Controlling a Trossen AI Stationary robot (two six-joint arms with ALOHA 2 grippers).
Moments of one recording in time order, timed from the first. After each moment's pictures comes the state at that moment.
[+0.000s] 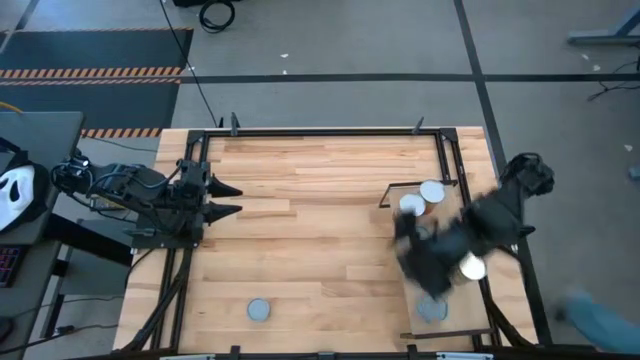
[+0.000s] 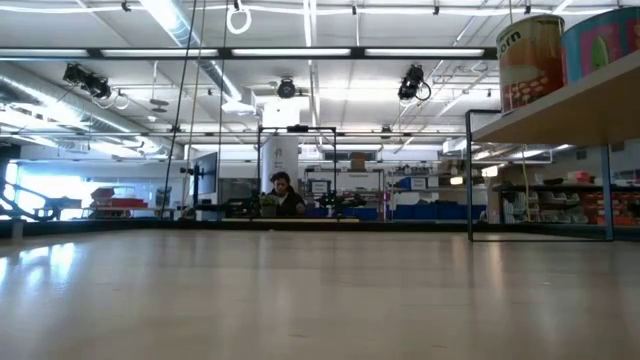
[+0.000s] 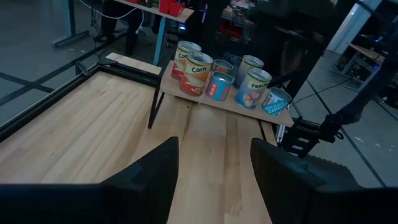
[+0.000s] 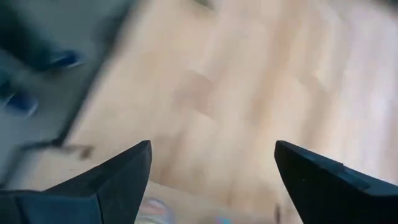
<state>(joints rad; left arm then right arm) -0.36 0.67 0.96 -0.52 -0.41 -0.40 0.64 1.53 1.85 -1.39 0.26 0.17</state>
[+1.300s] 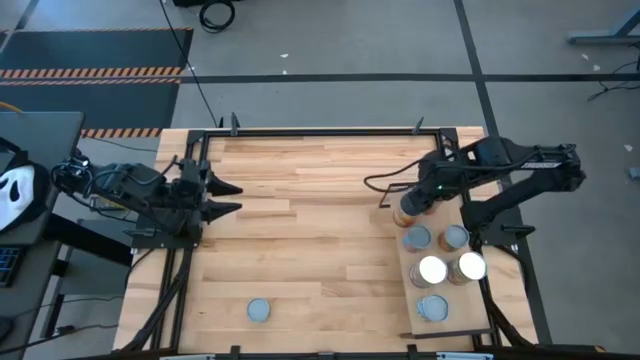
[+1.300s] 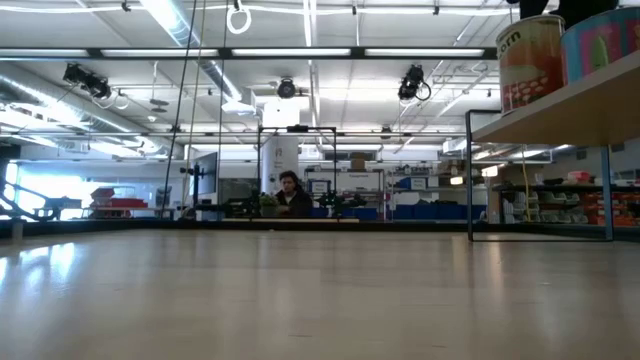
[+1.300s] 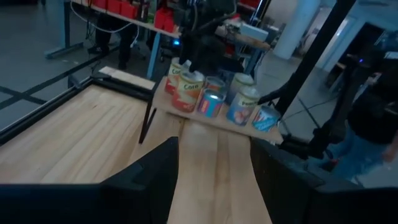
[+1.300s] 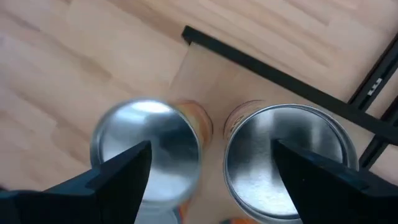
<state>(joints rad) -0.36 0.67 0.96 -0.44 -0.41 -0.40 0.12 1.14 1.41 -1.57 0.18 1.16</state>
